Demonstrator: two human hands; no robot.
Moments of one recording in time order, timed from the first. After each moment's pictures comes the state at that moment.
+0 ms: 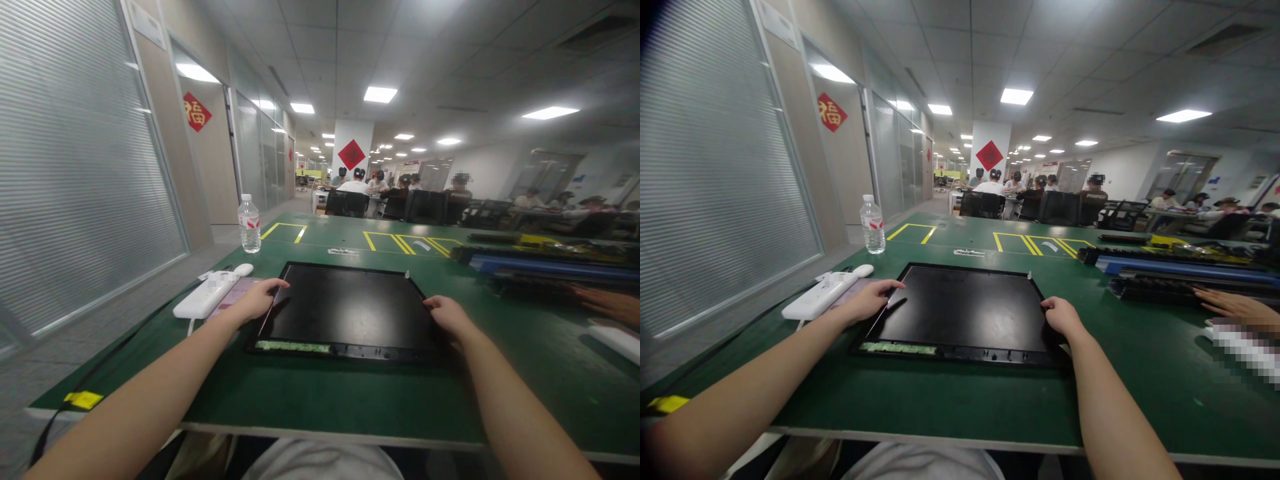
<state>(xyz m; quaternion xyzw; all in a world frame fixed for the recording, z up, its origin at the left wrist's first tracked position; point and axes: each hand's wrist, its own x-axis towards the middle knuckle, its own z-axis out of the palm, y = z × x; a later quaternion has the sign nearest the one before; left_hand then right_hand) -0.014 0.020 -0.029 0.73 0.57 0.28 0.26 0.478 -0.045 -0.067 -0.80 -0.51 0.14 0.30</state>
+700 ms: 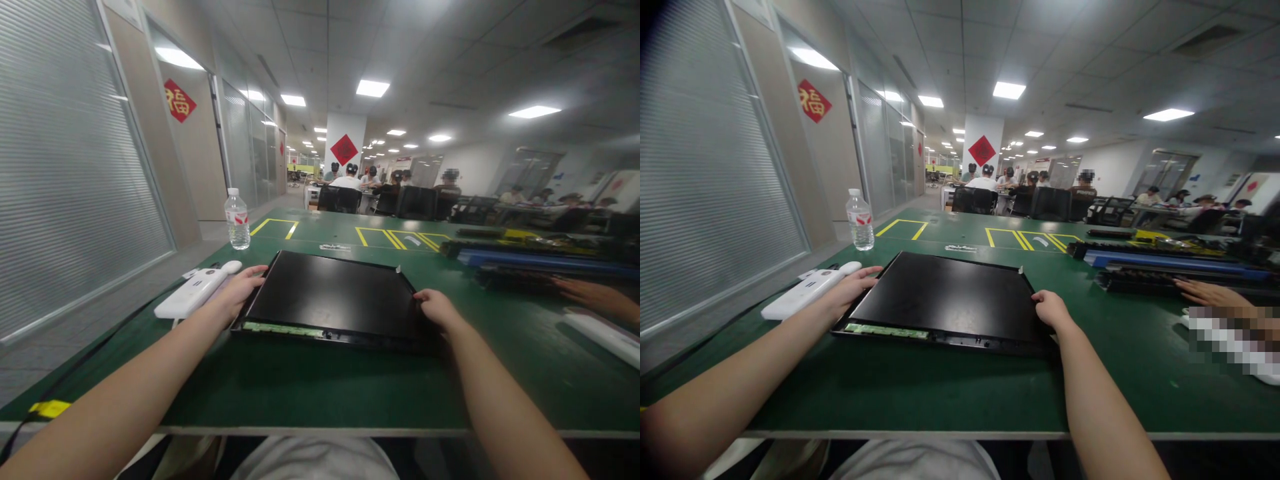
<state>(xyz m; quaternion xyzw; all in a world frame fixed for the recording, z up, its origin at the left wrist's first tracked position) 0.003 0.010 -0.004 0.39 0.51 0.48 0.59 0.474 -0.045 -0.064 -0.81 -0.49 0.14 0.28</state>
